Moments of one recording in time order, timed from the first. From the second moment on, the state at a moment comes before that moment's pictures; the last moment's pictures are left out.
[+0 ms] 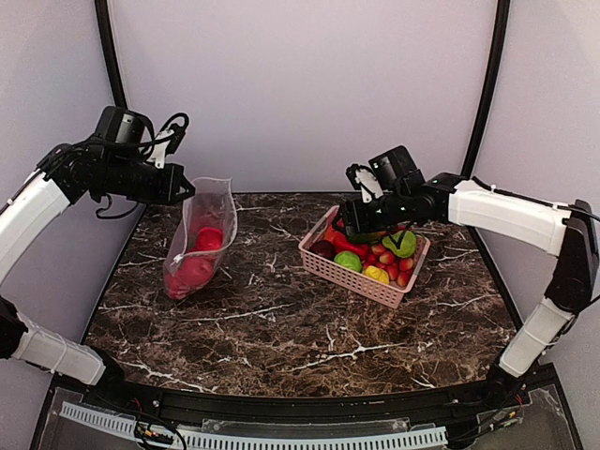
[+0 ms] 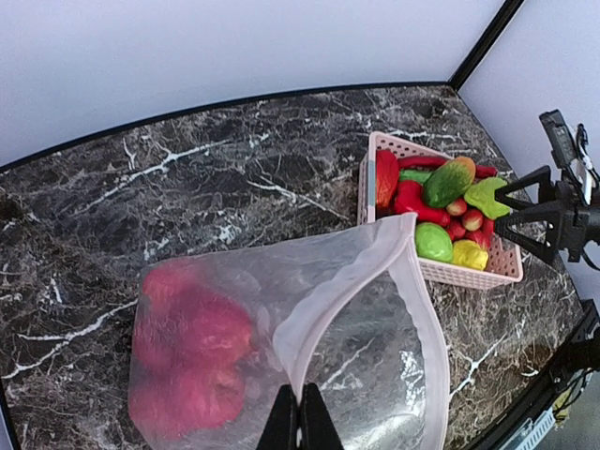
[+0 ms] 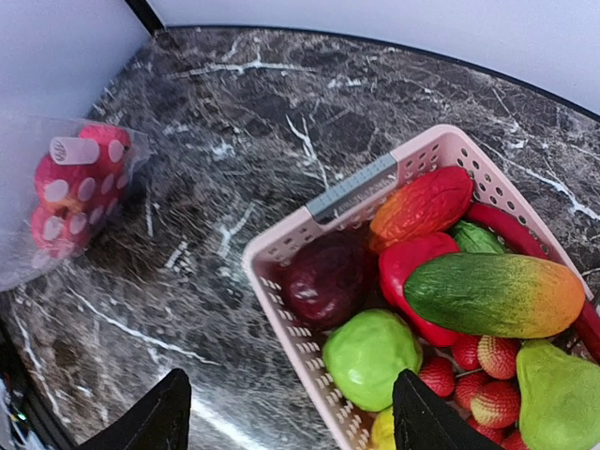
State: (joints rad) left arm -0.50 1.26 1.53 -0.93 0.05 -0.24; right arm 0.72 1.59 1.37 -0.47 -0.03 0.32
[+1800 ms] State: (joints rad) left arm -0.50 1.16 1.24 -0.76 0.17 -0.34; right arm 0.69 2.12 1.71 -0.54 -0.12 0.21
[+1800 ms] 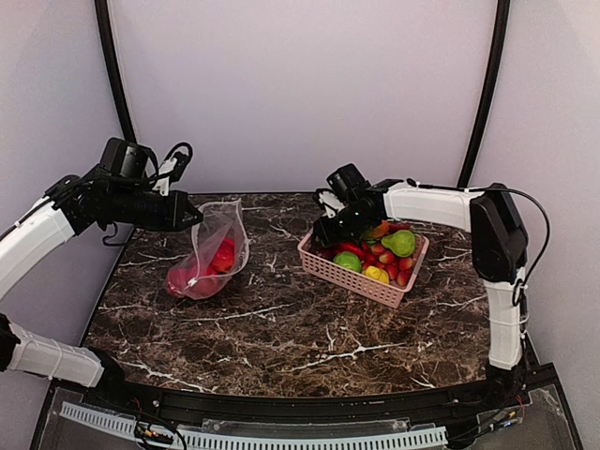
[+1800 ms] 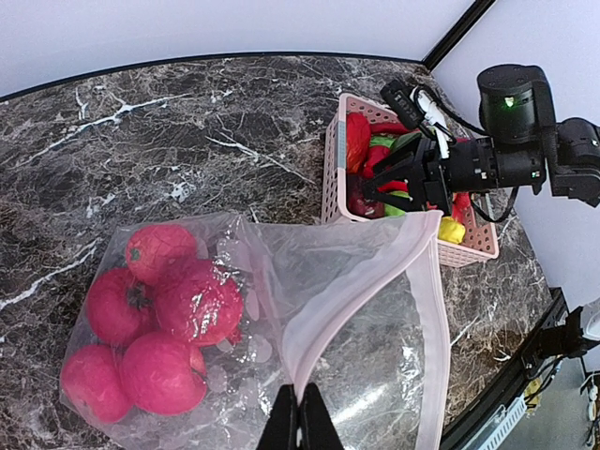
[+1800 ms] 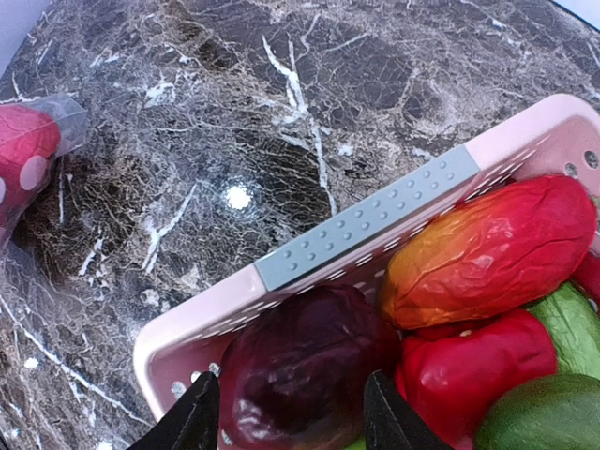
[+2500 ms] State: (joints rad) left arm -0.50 1.12 1.21 -0.76 0.17 -0.35; right arm 0.70 2.13 1.72 -0.60 -0.12 0.21
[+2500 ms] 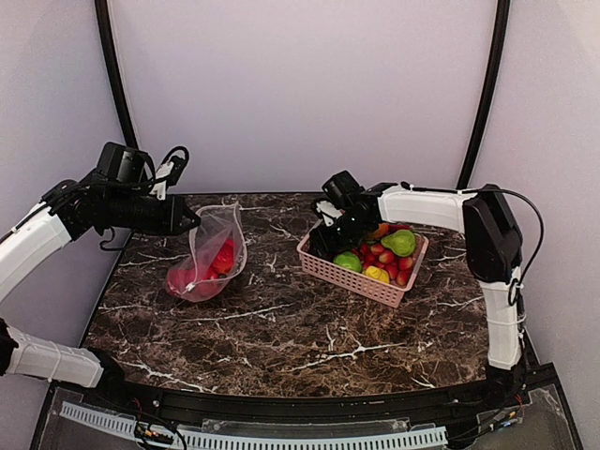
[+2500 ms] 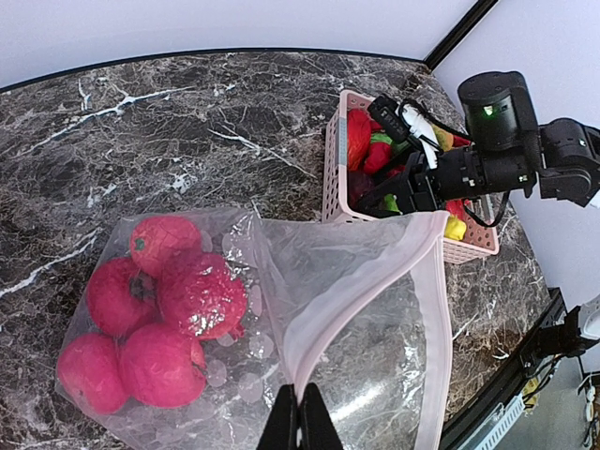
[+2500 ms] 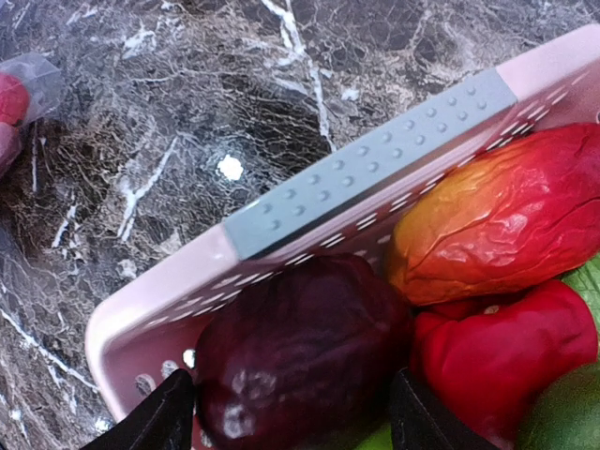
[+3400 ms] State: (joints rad) left arm -0.50 1.12 1.21 -0.76 0.16 -0.35; right arm 0.70 2.20 1.84 -0.72 -0.08 0.22
